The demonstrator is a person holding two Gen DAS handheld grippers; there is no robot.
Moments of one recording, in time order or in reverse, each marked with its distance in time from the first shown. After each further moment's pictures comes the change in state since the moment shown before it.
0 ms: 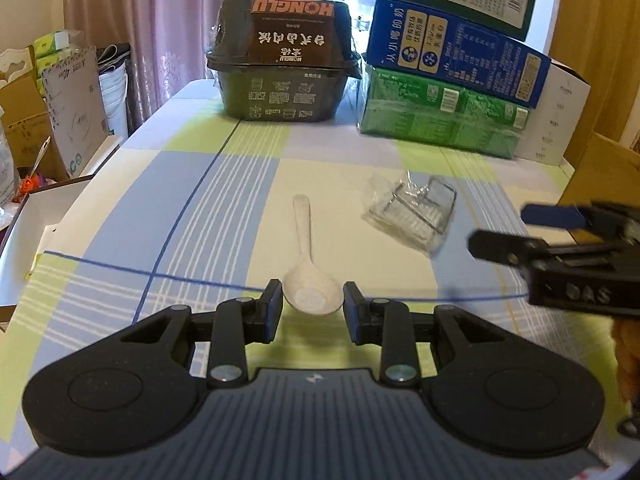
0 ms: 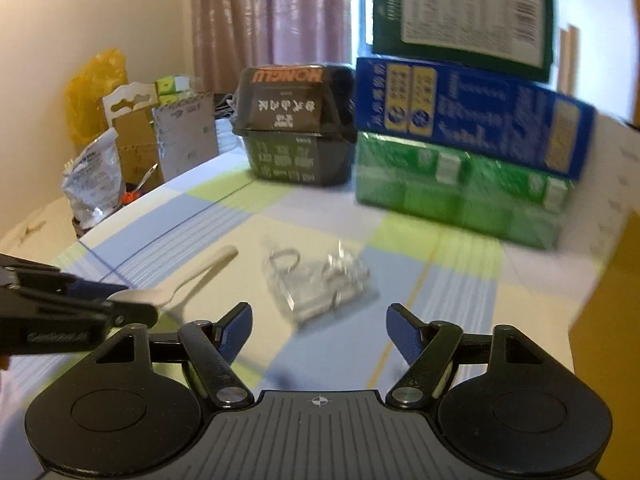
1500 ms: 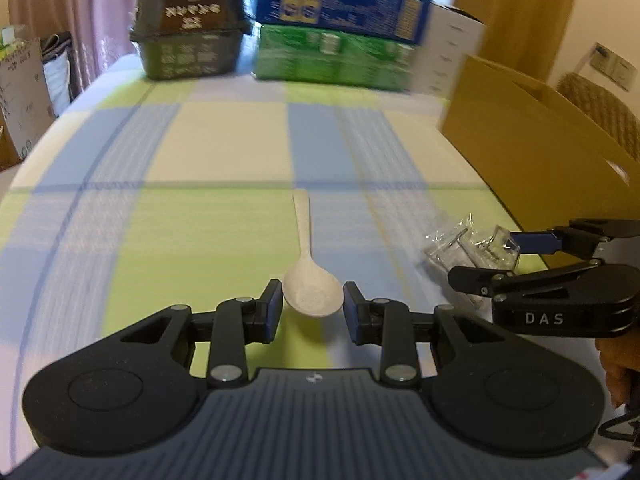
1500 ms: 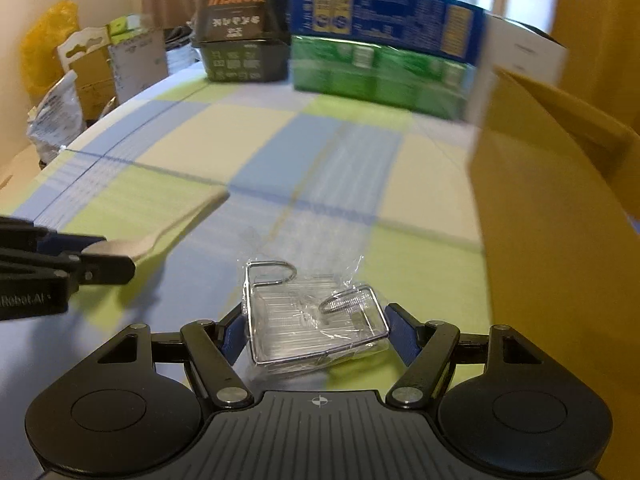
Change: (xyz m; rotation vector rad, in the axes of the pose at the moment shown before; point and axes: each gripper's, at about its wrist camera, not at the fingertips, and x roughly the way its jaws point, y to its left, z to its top) left arm -0.083 -0.079 -0.076 0.095 0.105 -0.159; right arm -0.118 0.021 -0.087 0.117 0.246 -0.167
